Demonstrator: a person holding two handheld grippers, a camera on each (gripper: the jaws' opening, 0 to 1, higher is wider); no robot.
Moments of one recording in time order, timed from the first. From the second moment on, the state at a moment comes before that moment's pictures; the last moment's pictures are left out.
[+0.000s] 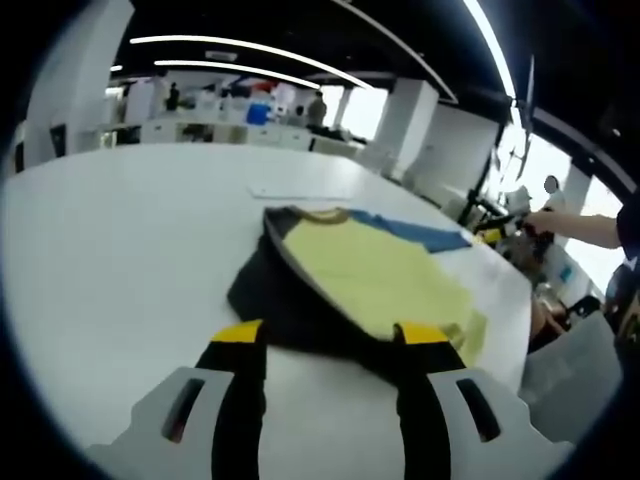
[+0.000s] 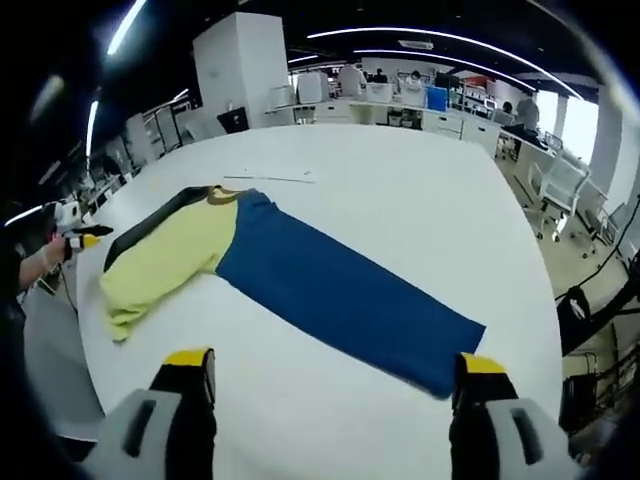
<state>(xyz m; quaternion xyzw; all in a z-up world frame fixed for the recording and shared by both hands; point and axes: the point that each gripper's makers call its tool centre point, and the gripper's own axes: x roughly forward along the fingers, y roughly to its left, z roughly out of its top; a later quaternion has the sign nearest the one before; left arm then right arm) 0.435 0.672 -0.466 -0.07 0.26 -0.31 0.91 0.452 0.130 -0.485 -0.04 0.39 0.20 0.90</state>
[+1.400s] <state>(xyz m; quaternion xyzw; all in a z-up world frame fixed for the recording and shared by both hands) 0.400 0.648 -0.470 -0.07 0.27 -0.36 0.89 0.367 0.248 -0.439 -0.08 0.30 0.28 0.91</state>
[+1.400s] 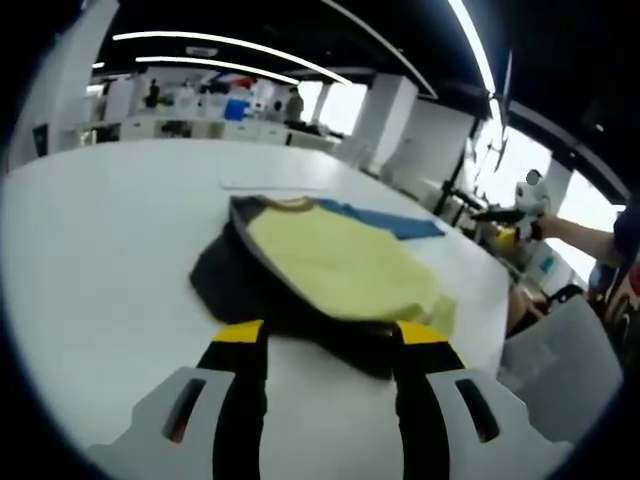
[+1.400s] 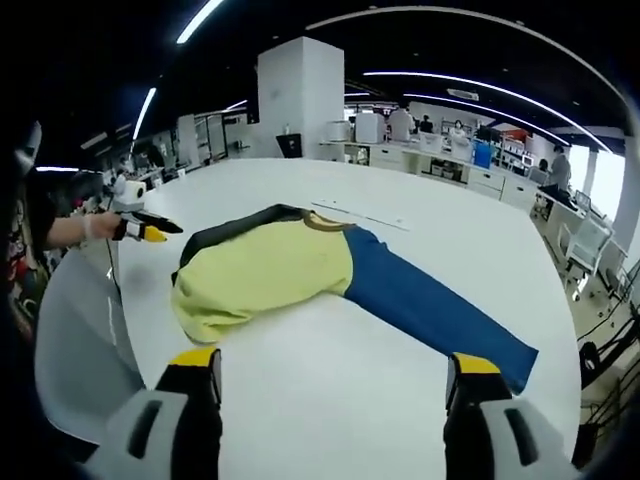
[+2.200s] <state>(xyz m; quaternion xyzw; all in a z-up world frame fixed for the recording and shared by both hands) 0.370 0.613 -0.501 -0.03 0.32 -0.40 0.86 0.366 0.251 -0.432 -0.08 0.29 0.28 0.91</state>
